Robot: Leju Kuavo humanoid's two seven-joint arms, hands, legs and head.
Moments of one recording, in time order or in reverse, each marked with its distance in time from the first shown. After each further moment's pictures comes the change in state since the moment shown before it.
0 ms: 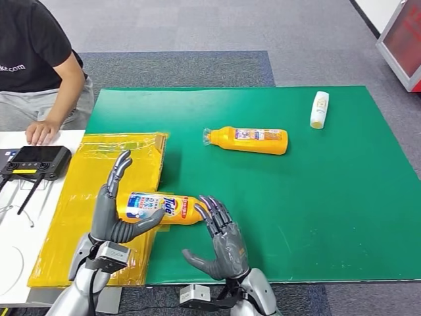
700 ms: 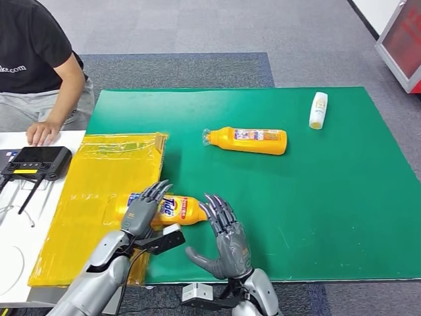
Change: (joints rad) left arm -0.181 -0.016 -0.037 0.562 -0.534 -0.020 0.400; right arm 0.023 0.002 -0.030 -0.039 0.025 0.000 0.013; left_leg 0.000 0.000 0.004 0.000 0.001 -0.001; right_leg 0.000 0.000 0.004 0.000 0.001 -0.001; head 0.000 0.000
